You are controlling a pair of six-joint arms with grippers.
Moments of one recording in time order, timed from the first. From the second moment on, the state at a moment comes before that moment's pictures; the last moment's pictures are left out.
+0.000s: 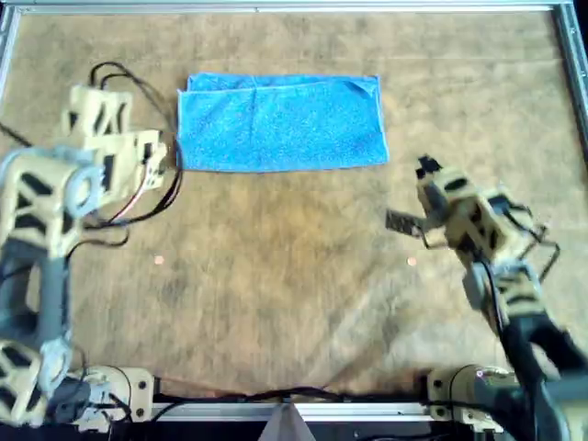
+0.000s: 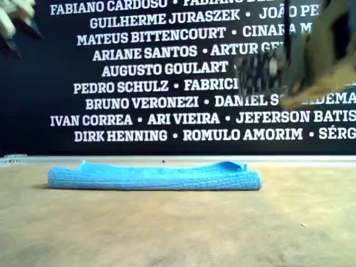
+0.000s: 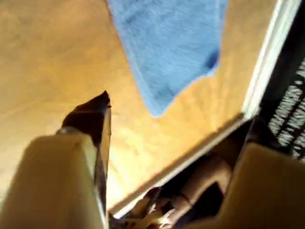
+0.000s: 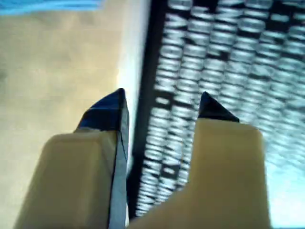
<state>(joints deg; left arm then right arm) -16.3 101.0 59.7 86.6 6.2 -2.7 7.9 119.0 145.7 -17.5 -9.2 -2.2</state>
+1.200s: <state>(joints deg) -14.1 174.8 165.8 45.2 -9.1 -0.1 3.0 161.7 173.4 -10.6 -8.7 -2.5</state>
